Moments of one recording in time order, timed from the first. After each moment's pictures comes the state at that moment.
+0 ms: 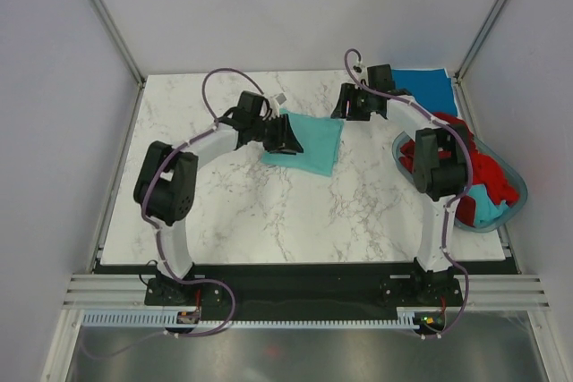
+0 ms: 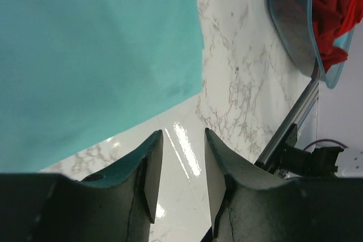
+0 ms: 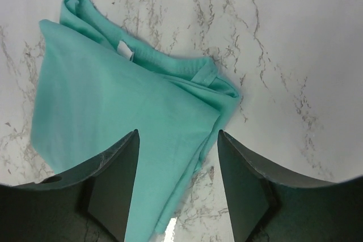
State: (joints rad) left arm -0.38 1.92 1.35 -0.21 0.64 -0.49; right arm 0.18 2.14 1.68 -0.34 -0.37 0.27
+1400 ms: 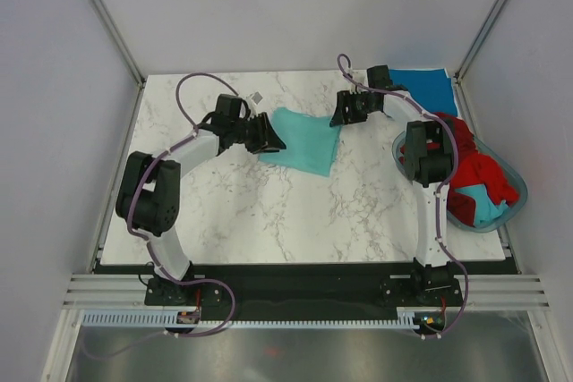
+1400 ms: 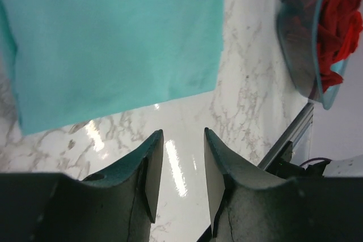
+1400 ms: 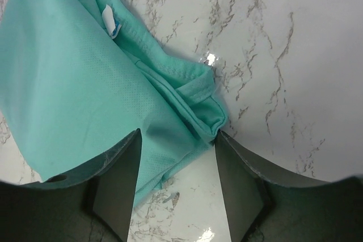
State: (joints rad) left arm -0.33 1.80 1.22 -0.13 0.62 -0.55; right arm 0.14 2.41 1.95 -0.52 -0.61 -0.03
